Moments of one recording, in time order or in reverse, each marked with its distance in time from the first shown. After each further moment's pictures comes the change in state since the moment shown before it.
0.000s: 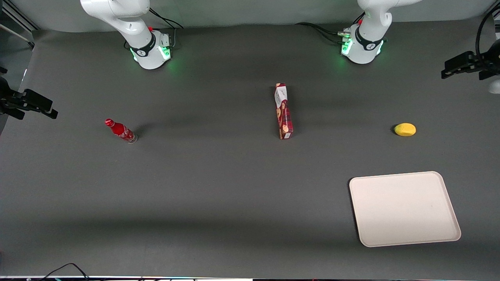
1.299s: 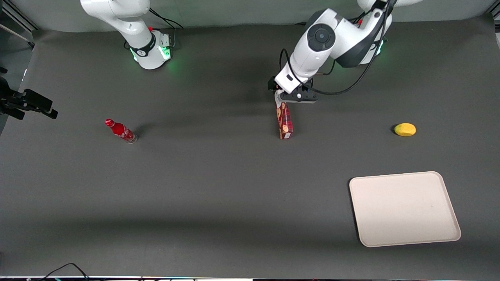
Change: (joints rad) arm -0.020 0.055 -0.784 -0.727 -0.233 1.021 -0.717
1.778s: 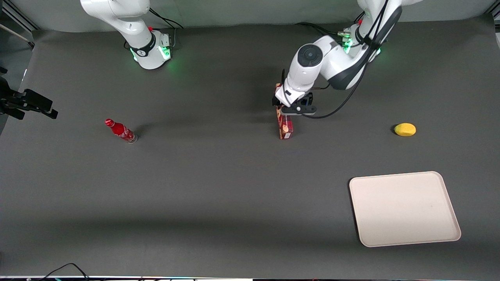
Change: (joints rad) arm 0.001 0.253 -0.004 -0.074 0.474 0.230 -0.343
